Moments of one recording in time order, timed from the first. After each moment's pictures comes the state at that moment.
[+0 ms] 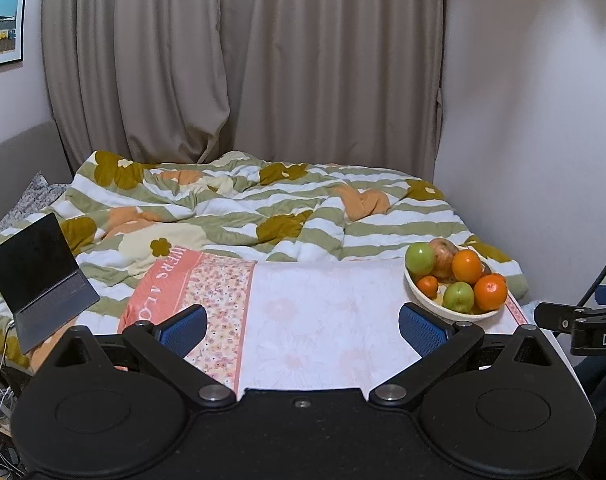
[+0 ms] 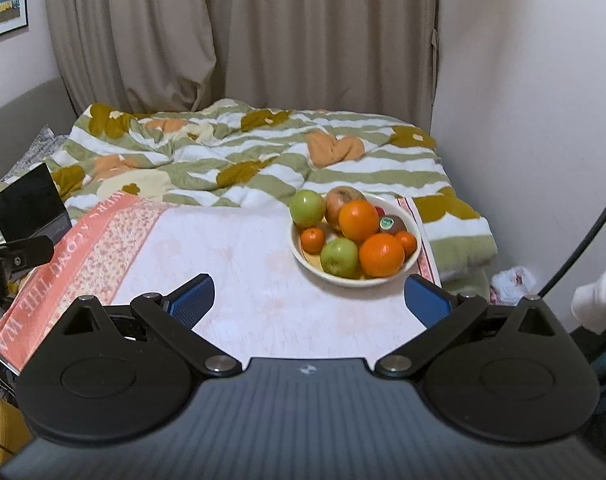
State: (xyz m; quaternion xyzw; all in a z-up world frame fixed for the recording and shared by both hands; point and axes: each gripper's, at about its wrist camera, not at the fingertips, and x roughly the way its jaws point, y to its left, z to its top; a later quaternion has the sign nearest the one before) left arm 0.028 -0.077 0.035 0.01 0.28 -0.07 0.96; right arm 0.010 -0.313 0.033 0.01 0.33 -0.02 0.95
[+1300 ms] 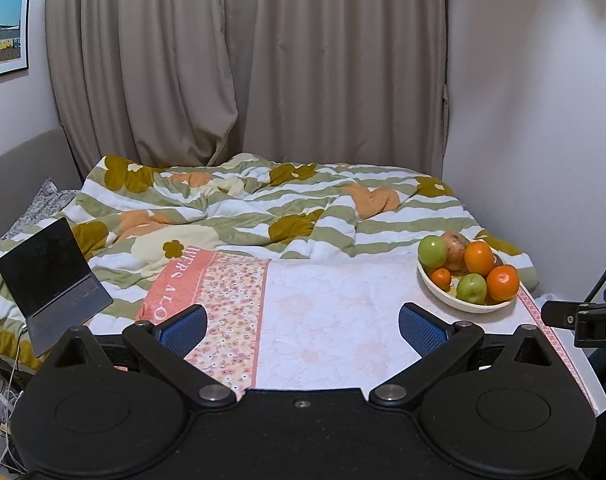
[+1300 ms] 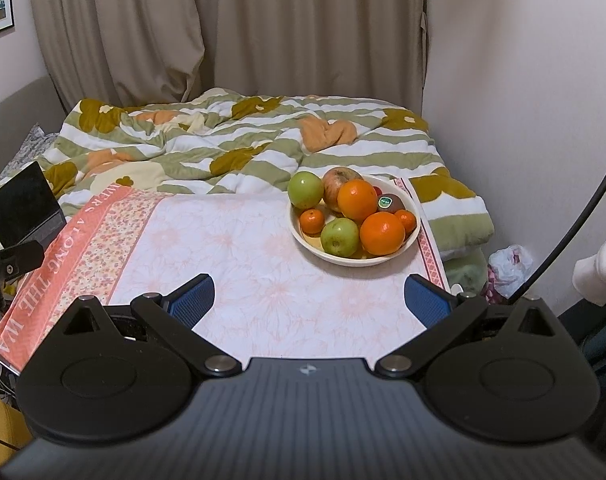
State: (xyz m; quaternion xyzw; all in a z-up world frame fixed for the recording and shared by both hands) left arm 0.023 -0.072 0.028 0.03 0.28 -0.05 0.96; right arm 0.008 -0.307 0.025 0.02 0.34 -0.03 0.94
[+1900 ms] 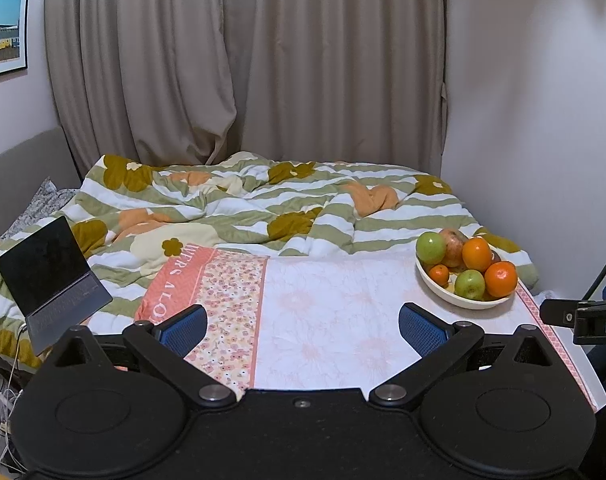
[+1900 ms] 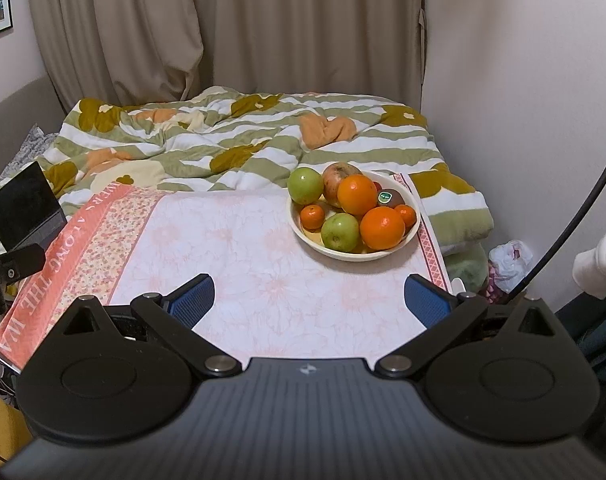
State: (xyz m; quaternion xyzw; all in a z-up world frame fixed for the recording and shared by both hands) left arm 0.020 -0.072 0.024 0.03 0.28 -0.06 0.96; right arm 0.003 -0.305 0.022 0.03 0.35 -0.04 0.94
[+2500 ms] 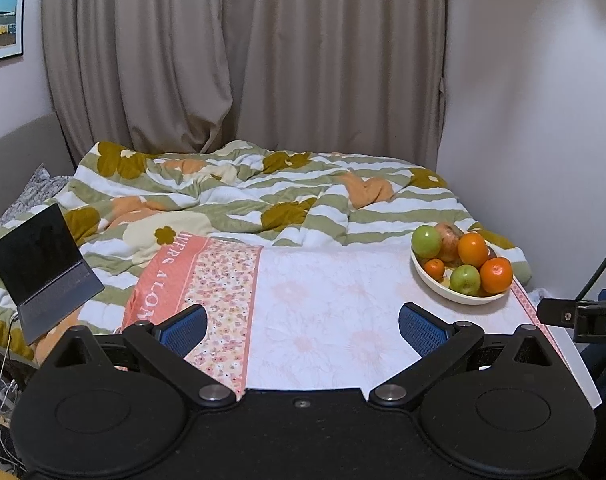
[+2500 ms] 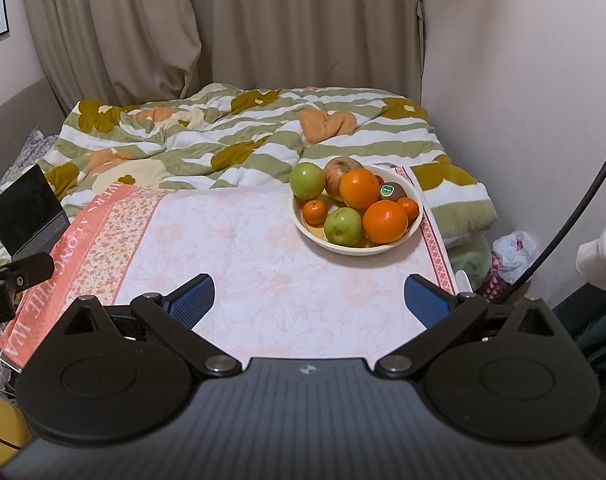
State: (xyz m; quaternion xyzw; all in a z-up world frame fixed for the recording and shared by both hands) left arm 0.024 -0.071 0.023 0.02 0.30 -0.07 0.95; right arm 0.000 -0.299 0.022 0.04 0.35 -0.04 0.93
